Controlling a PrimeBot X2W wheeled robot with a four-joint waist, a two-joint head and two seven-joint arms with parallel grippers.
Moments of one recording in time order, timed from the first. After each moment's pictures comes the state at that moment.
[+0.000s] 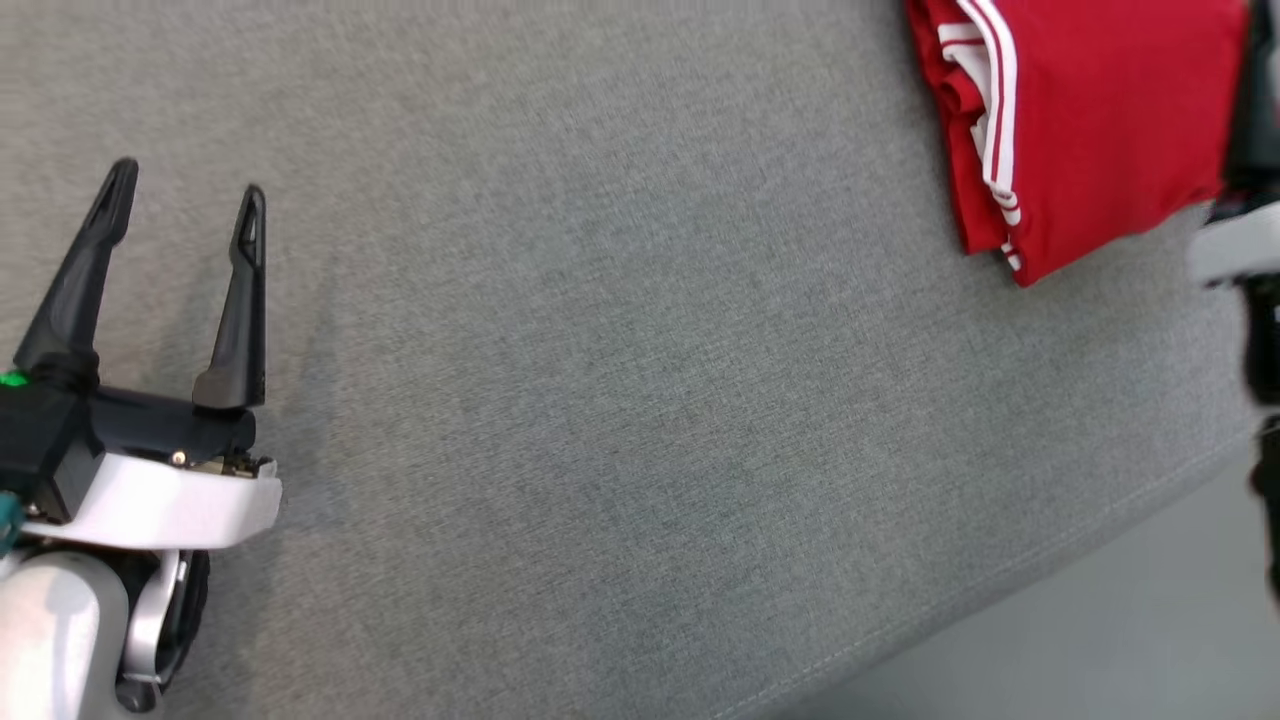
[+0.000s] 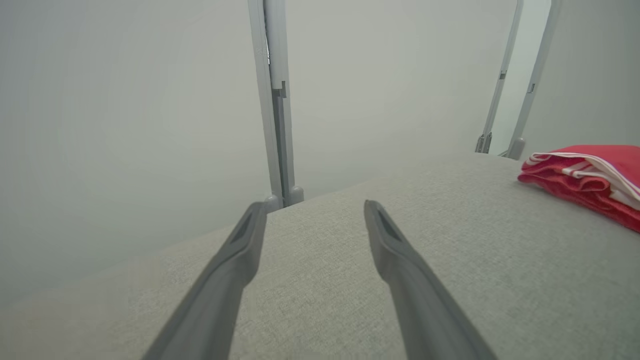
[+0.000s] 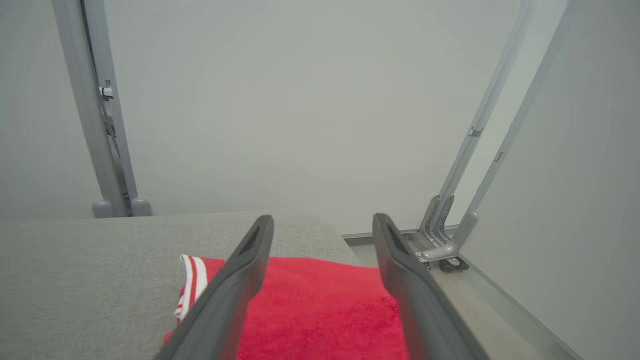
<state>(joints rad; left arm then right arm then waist) -0.27 0.43 -0.15 -0.25 -0.25 0.11 -0.07 -0.76 -0.26 -0.03 0.51 0.26 0.13 -0.26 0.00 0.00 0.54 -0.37</state>
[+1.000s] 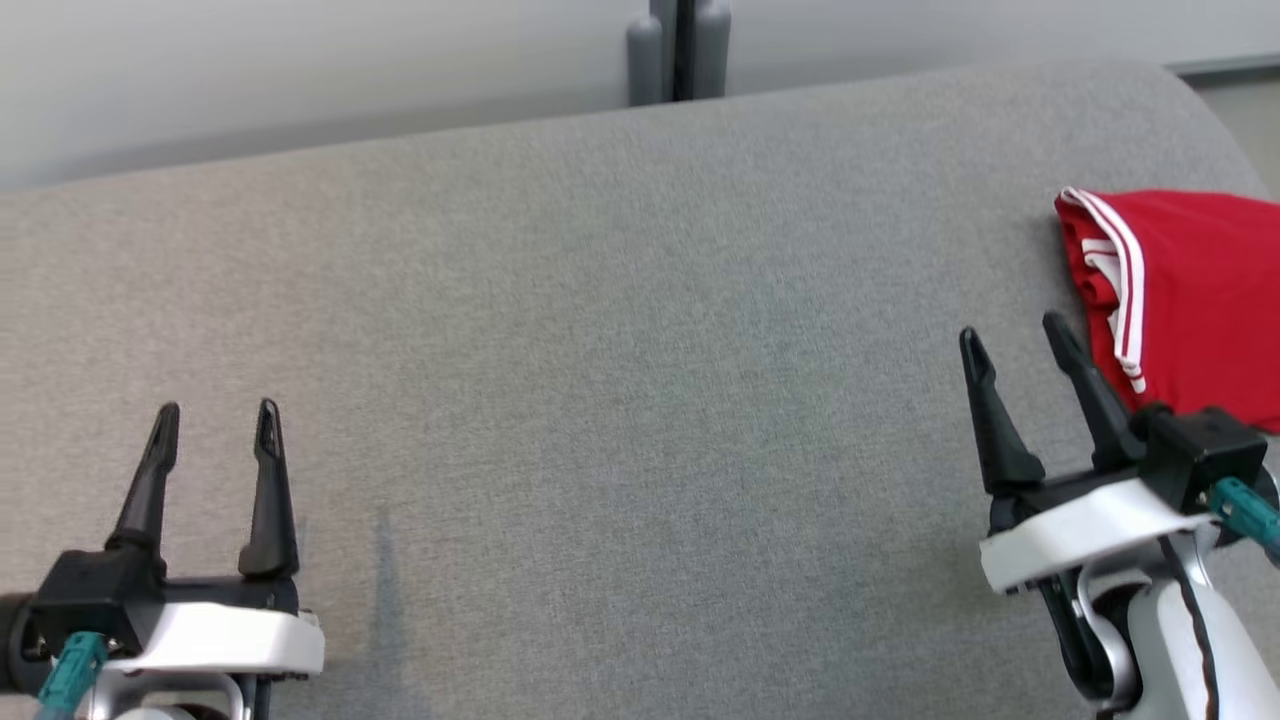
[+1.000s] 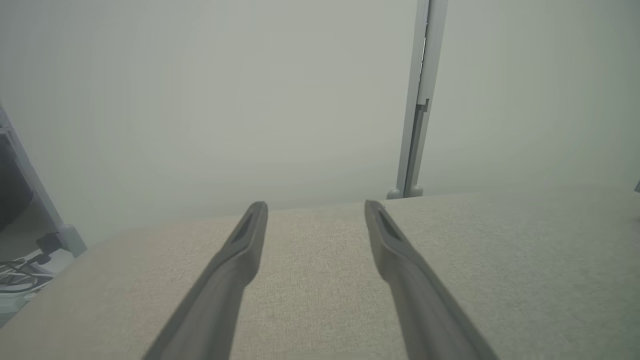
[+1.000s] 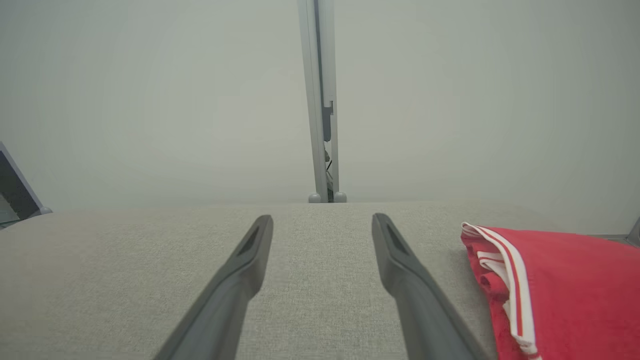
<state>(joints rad) -0.01 0.30 -0.12 -0.10 -0.34 0.22 -0.18 -0.24 -0.07 0.08 0.10 0.19 0.13 -0.10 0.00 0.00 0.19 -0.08</state>
